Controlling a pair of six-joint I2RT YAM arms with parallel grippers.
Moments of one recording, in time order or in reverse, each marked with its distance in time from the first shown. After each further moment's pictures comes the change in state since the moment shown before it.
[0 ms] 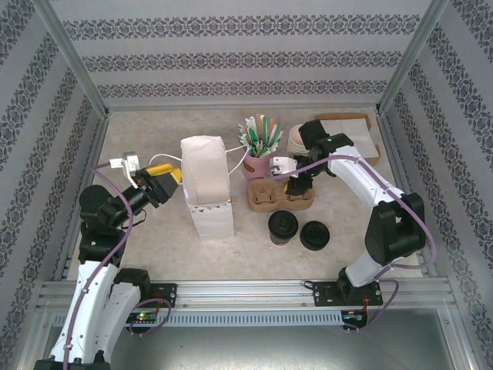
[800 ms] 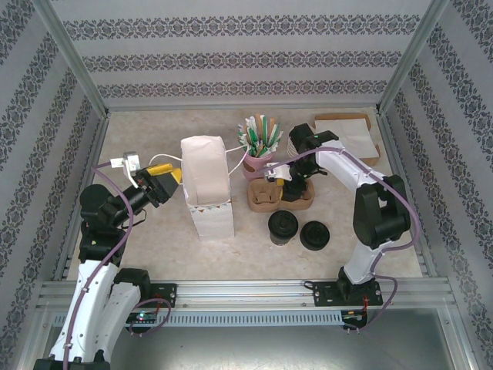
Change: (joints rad) left arm 0.000 0.006 0.000 0.000 0.002 0.001; right arm 0.018 0.153 0.058 -0.069 -0.047 -0.043
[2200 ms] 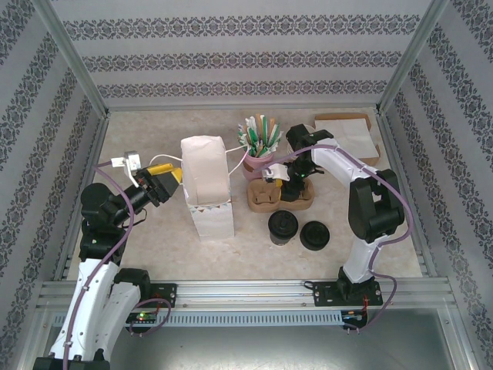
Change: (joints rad) left arm 0.000 0.013 0.000 0.000 0.000 0.000; right arm 0.008 0.059 0.029 -0.014 0.014 -0.018
